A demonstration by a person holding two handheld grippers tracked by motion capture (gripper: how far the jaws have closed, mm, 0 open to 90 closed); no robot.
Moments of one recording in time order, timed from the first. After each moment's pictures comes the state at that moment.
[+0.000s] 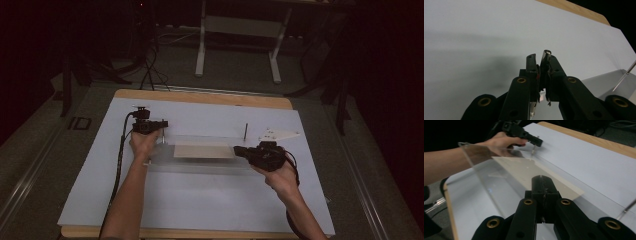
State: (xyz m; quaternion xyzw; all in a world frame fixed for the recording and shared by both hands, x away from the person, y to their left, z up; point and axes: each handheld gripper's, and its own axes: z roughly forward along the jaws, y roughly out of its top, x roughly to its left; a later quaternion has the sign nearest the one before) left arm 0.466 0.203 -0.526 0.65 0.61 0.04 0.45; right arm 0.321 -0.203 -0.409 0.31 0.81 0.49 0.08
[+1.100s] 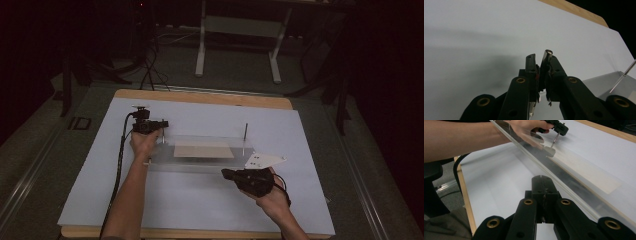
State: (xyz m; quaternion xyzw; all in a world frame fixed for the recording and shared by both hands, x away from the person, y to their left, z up) left arm 0.467 0.204 -0.527 0.64 0.61 0.03 0.46; right arm 0.271 -0.177 -0.438 0.26 0.83 0.49 0.08
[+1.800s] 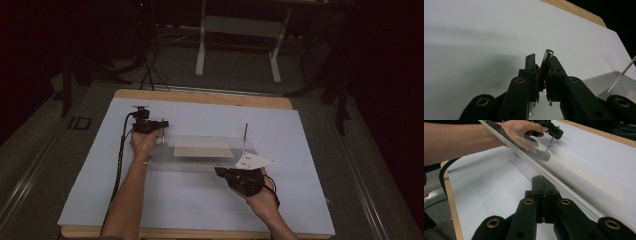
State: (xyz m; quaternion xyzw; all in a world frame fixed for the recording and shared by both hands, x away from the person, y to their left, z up) left arm 0.469 0.205 -0.528 0.64 0.62 0.02 0.46; right arm 0.274 -0.156 -0.450 0.27 0.82 0.49 0.11
